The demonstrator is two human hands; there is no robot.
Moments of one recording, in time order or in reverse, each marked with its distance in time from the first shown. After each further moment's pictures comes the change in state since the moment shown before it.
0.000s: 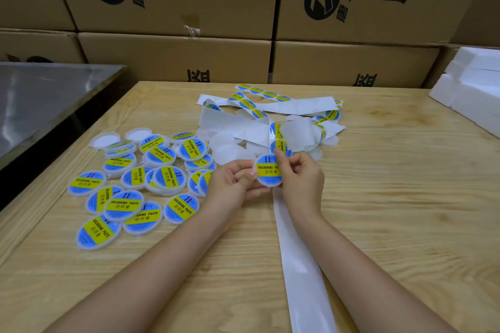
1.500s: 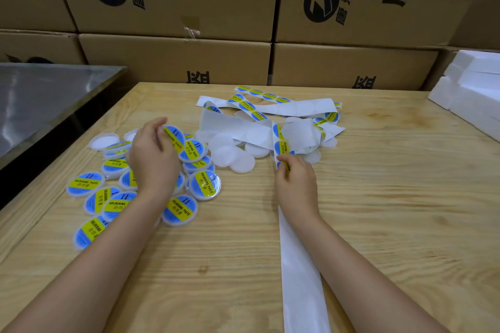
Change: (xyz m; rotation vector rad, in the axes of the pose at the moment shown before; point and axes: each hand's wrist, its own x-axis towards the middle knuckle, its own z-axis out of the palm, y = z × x) left_hand 0.036 0.048 -0.083 0.853 0.737 0.557; right_hand 0.002 0.004 -0.003 -0.457 -0.132 -0.192
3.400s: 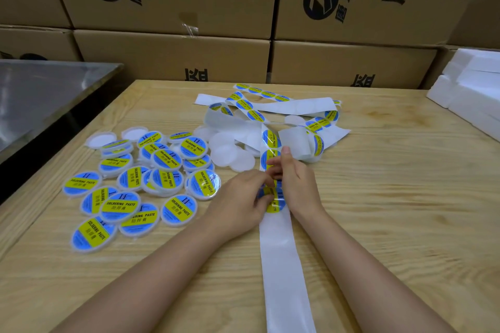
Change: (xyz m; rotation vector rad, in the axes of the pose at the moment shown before) left_hand -0.090 0.029 0.038 0.050 -0.778 0.567; right_hand 0.007 0.006 0.003 0.493 -0.176 0.227
